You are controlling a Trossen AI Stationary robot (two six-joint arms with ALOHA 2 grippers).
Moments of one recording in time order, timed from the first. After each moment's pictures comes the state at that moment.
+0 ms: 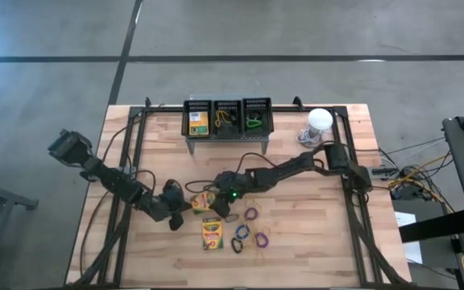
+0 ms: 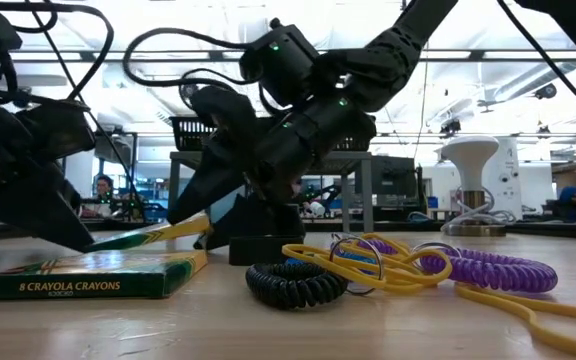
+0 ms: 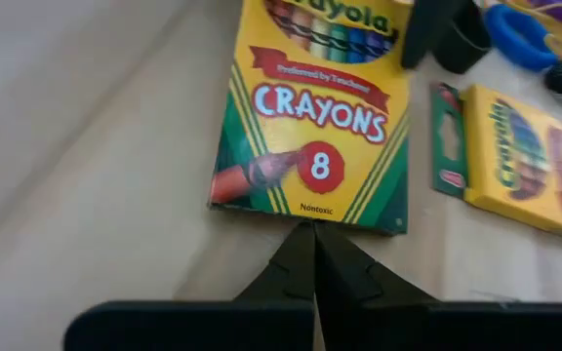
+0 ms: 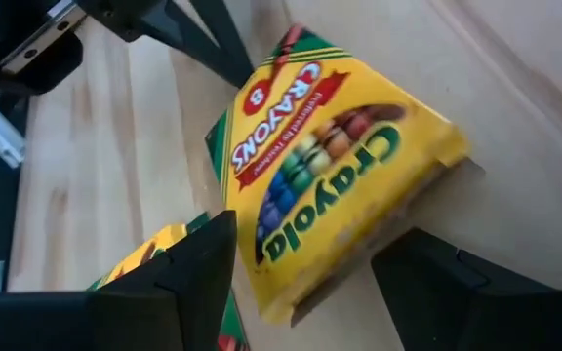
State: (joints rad) left arm -0.56 1.42 0.19 0.38 -0.47 -0.84; right arm 0.07 2.24 1.34 0.19 -0.19 0.73
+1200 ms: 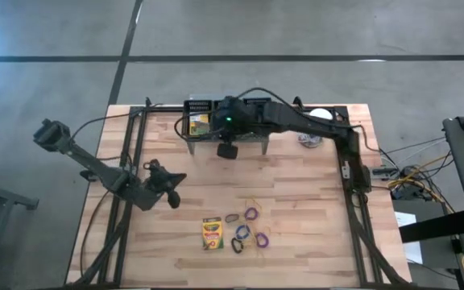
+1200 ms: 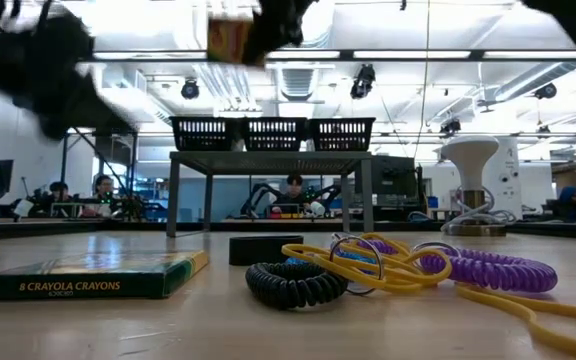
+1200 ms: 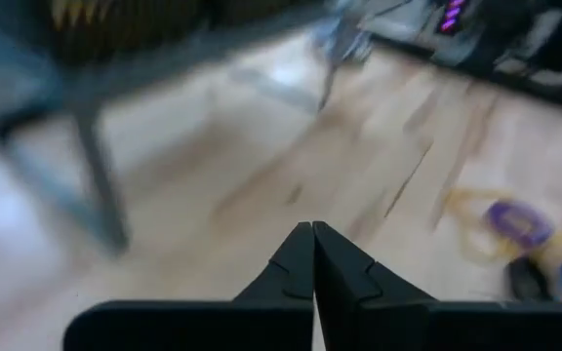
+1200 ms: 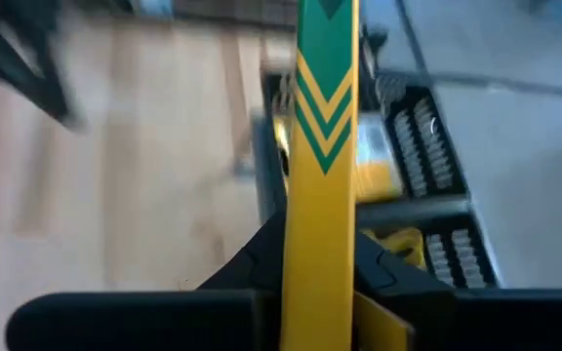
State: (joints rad) left arm -0.55 0.92 0.33 -0.10 -0.96 -0.73; right arm -0.14 2.06 2.24 -0.97 0.18 -0.17
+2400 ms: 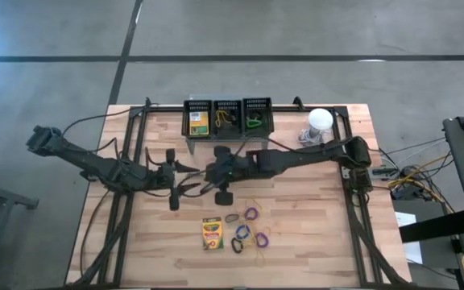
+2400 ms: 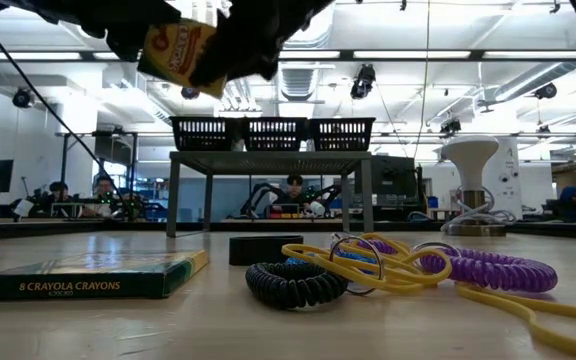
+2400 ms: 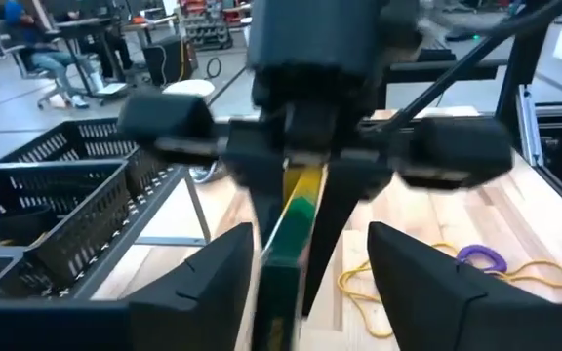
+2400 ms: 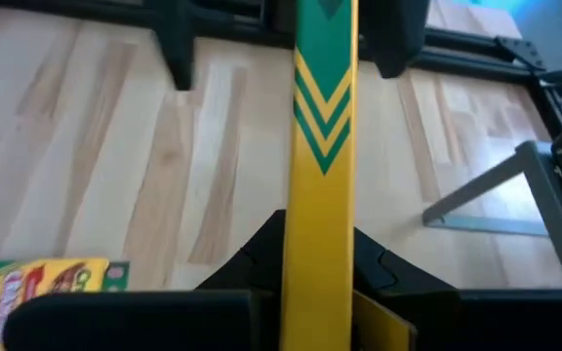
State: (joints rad) left arm -0.36 0.90 0.50 0.16 -0.50 -0.01; right arm 0.07 1.99 1.68 -0.35 0.12 -0.05
